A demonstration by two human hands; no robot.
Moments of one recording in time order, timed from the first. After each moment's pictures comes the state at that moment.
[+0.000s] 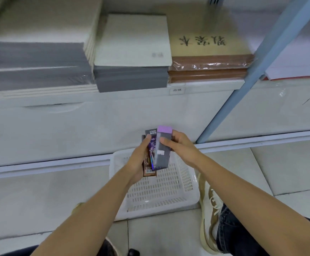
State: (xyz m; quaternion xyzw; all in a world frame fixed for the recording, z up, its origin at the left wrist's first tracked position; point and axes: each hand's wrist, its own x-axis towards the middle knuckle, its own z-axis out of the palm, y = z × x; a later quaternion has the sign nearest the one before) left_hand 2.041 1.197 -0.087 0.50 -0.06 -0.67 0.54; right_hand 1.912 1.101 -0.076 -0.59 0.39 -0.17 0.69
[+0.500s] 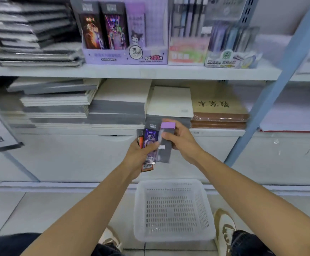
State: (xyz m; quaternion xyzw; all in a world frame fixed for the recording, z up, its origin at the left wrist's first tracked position) left_hand 2.094 1.249 0.065 0.59 -0.23 -0.44 0.63; right_hand 1.982 1.135 0.082 -0.64 0.27 -0.26 0.67
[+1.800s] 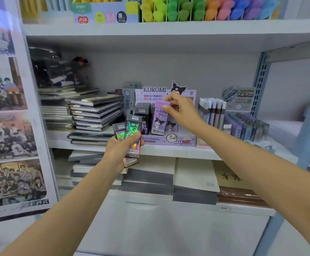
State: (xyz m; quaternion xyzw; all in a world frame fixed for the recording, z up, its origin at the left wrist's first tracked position) left_hand 2.226 1.277 0.266 0.54 -0.25 -0.27 0.75; right_hand 2.105 1.108 0.345 -0.88 0.12 -0.41 0.23
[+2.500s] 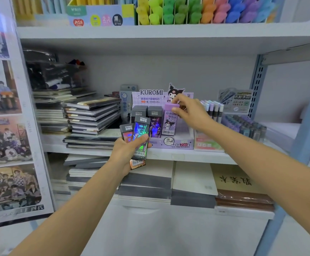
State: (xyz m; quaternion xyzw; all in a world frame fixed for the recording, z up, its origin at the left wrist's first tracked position) left_hand 2.209 1.260 0.273 0.54 -0.27 -0.30 0.74; right_hand 2.082 1.083 0.354 -0.91 0.15 -0.37 0.14
